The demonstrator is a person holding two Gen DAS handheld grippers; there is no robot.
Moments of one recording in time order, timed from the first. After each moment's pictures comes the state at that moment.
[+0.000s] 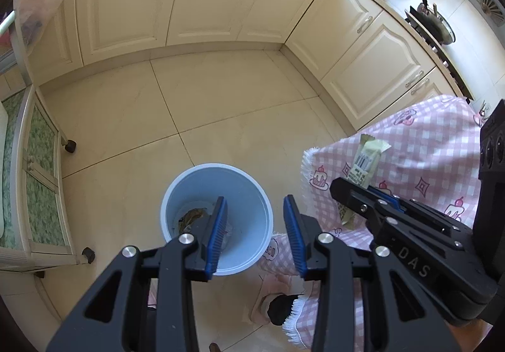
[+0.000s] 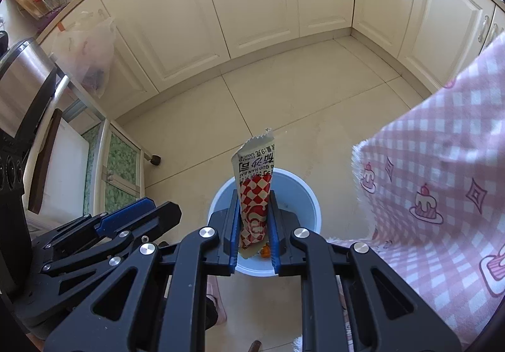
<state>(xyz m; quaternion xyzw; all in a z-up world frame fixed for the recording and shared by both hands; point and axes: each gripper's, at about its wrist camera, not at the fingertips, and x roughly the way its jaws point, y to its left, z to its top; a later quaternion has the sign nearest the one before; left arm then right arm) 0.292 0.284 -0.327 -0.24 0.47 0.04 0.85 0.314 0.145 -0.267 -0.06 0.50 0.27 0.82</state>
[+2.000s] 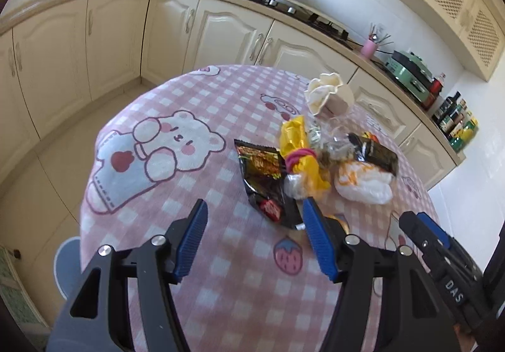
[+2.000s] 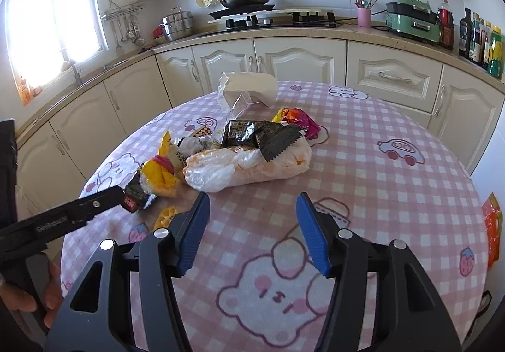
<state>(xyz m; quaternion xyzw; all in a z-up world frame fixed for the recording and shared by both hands) 0.384 -0.086 -0.148 -0.11 0.43 -0.17 0.88 0.253 -0.293 -0.103 0.10 0.33 -0.03 0.94</state>
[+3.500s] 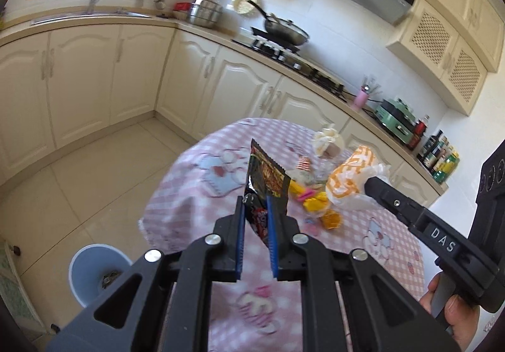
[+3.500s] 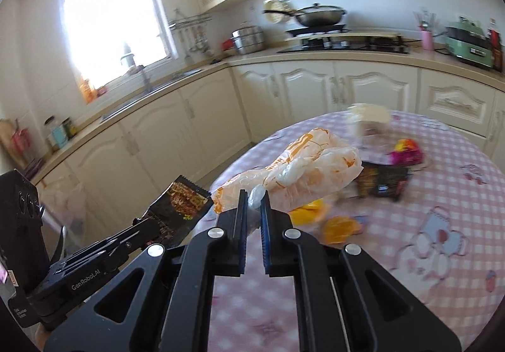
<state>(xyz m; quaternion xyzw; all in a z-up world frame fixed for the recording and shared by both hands) 0.276 0.040 -0.099 -0.16 0.32 -0.15 0.92 0.227 -0.155 -0.042 0.10 0.28 0.12 0.95</state>
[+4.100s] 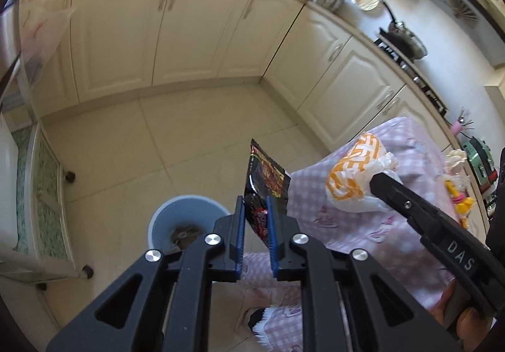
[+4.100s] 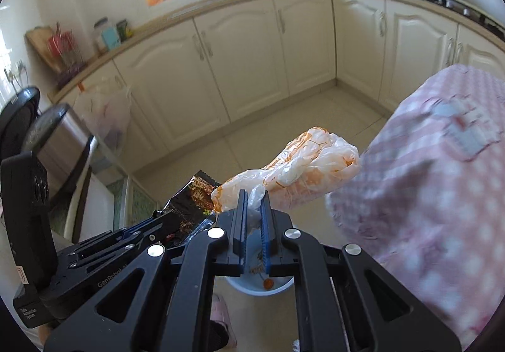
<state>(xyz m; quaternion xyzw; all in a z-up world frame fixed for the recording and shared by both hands) 0.271 0.247 -0.227 -0.24 0.41 0.03 0.88 0.283 0.070 -0.159 0.00 0.41 0.27 0.87</state>
